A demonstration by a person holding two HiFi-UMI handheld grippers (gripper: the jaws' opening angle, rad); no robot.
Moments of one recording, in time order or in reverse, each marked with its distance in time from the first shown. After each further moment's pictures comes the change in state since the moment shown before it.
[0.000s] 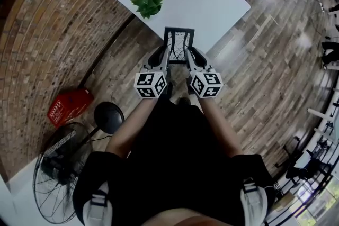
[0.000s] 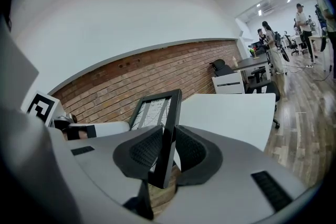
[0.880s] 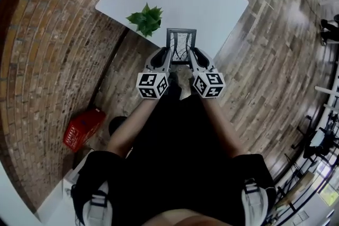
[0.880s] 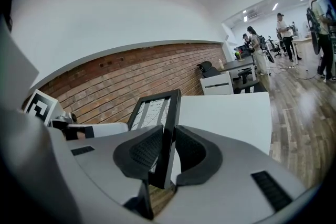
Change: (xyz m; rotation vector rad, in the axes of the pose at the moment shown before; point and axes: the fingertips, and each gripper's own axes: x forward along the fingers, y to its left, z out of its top) left arm 0.066 0.052 0.024 0.070 0.116 -0.178; right arm 0.072 -0.010 0.015 0.060 -0.038 -0.163
